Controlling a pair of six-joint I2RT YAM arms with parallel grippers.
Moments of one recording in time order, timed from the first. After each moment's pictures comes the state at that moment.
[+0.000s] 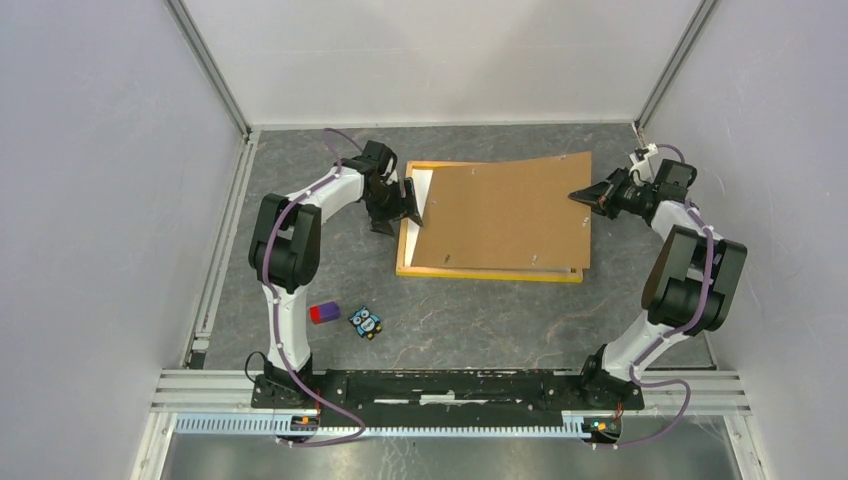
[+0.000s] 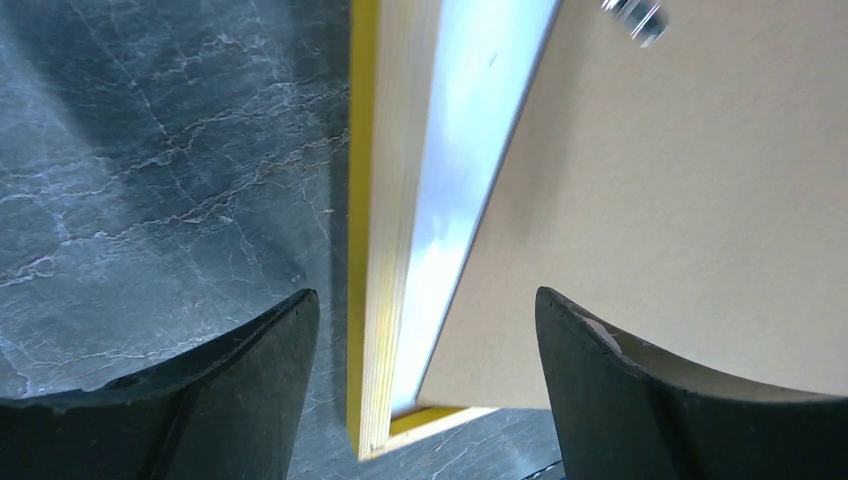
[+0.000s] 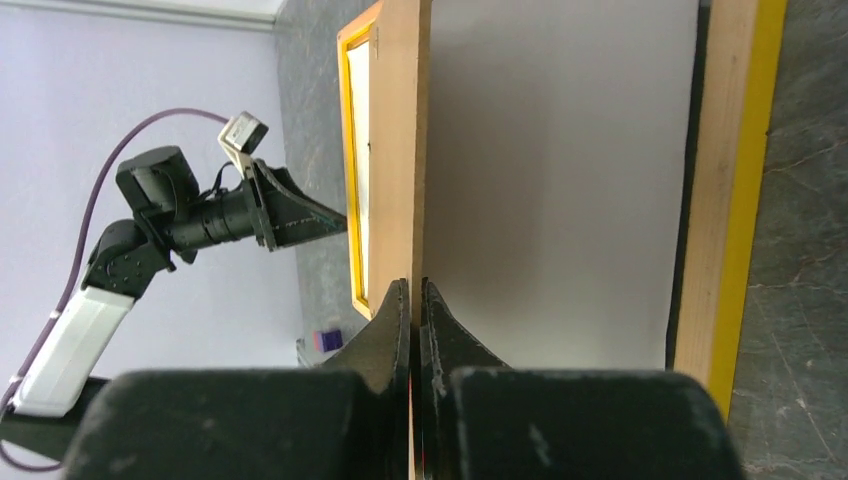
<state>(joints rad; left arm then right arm) -0.35 2.08 1.55 -0.67 0.31 -0.51 -0.38 1.71 1.07 -0.13 -0.98 0.51</state>
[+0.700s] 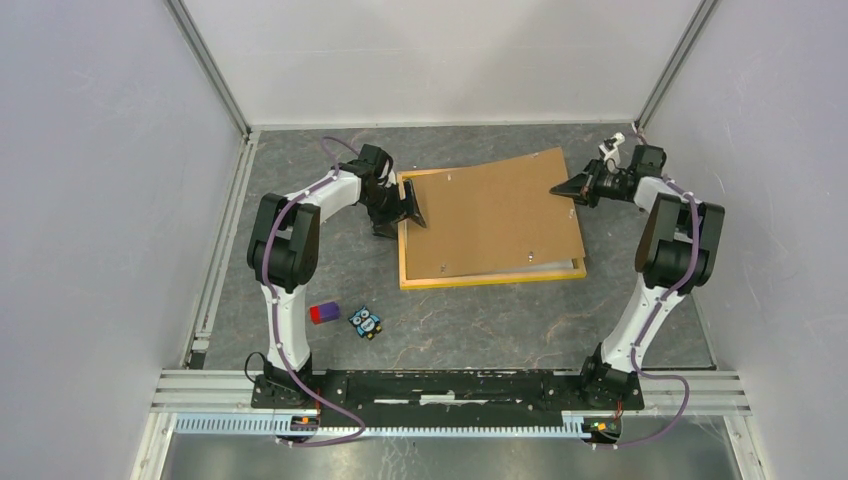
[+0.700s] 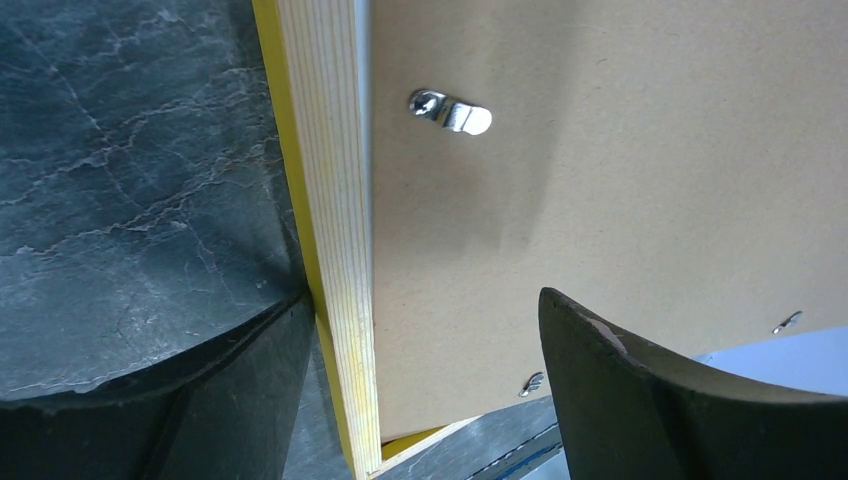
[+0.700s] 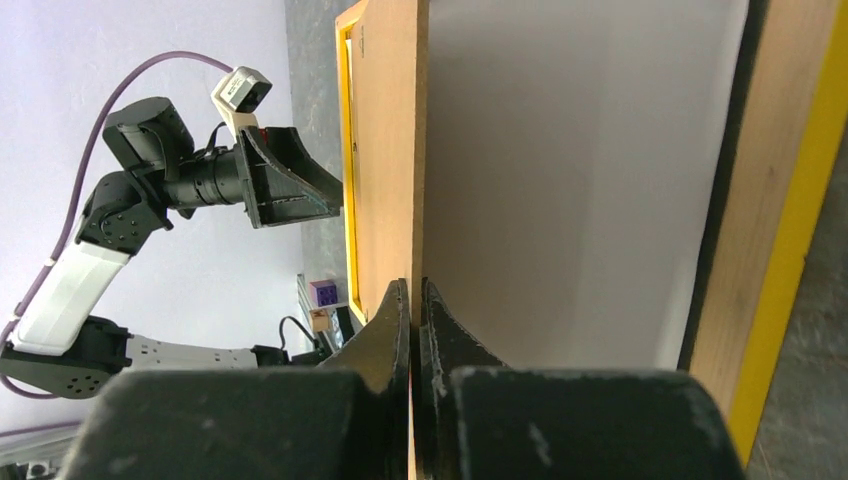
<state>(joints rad) -0.34 2.08 1.50 -0.61 0.42 -0.55 -0.30 2.01 1.32 -0.26 -1.10 0.38</state>
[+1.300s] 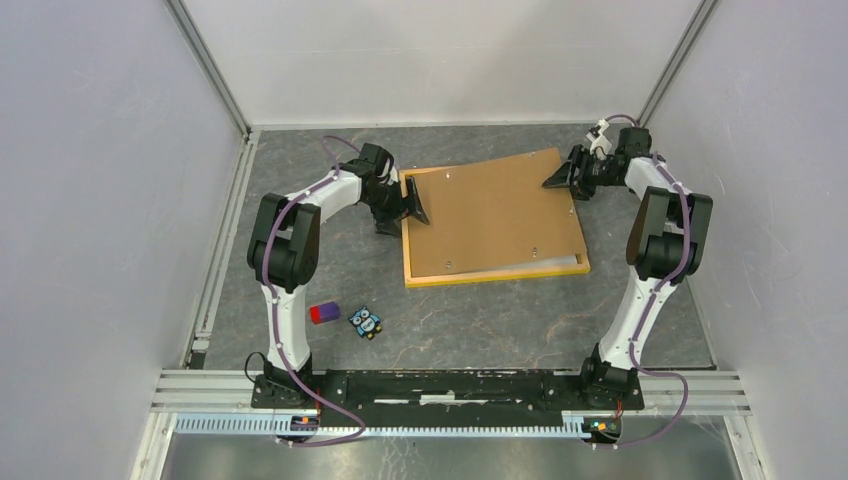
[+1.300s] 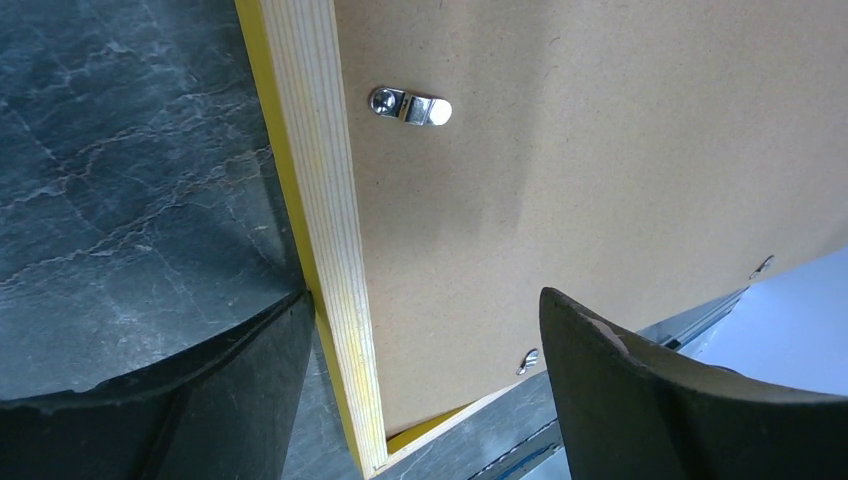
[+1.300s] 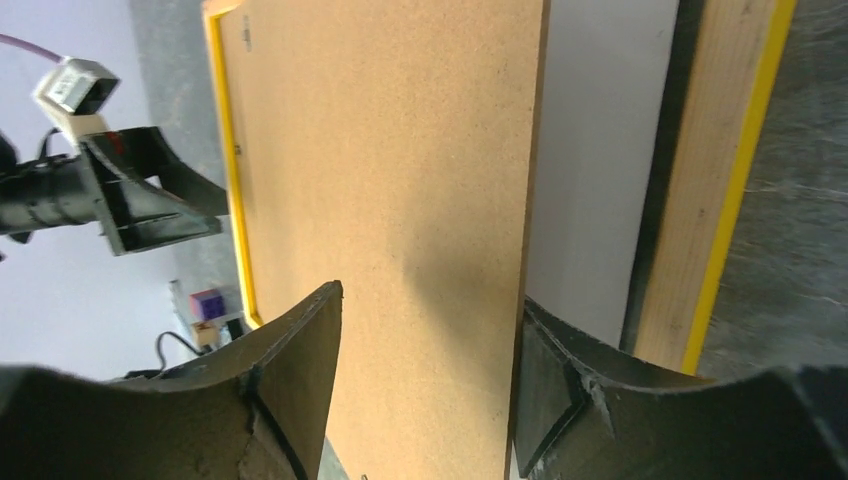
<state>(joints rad) -0.34 2.08 1.50 -0.58 0.45 -0.55 -0.23 2.11 1.55 -0.48 -0.90 0.18</state>
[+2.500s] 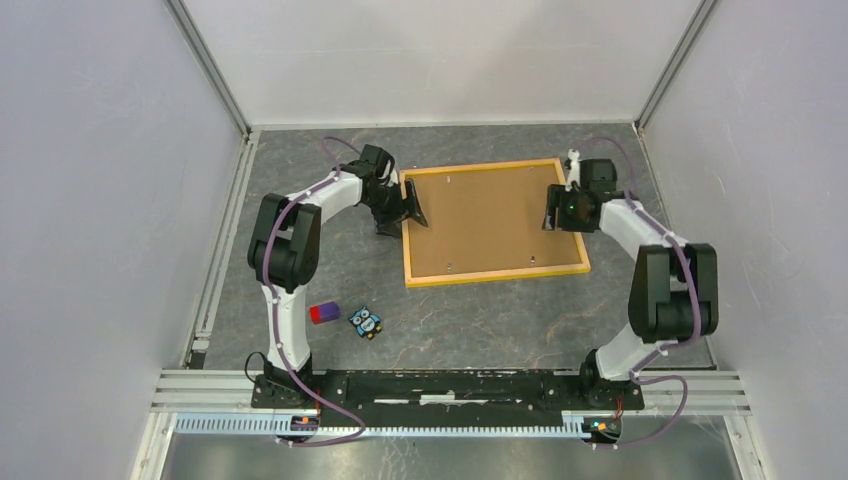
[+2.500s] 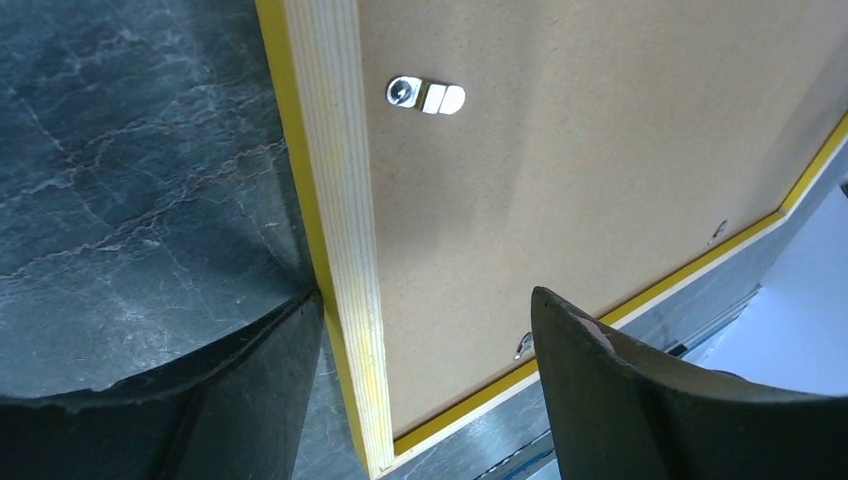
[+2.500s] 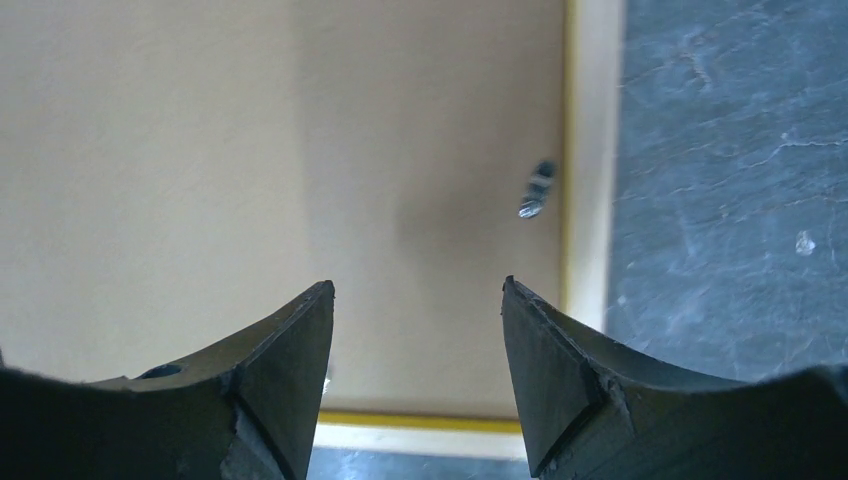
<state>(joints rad) -0.34 2.08 1.49 -0.57 0.44 -0.55 -0.03 1.67 1.06 -0.40 -0.17 0.08</state>
